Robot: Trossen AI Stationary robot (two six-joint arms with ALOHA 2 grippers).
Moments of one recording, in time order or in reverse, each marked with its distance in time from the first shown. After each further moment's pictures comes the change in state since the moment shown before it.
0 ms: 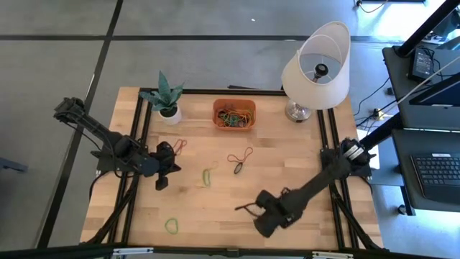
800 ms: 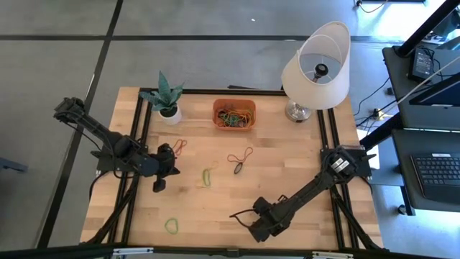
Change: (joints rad) left arm 0.000 0.000 0.000 0.006 0.075 0.061; right arm 0.028 0.218 0.001 0.066 -0.070 0.070
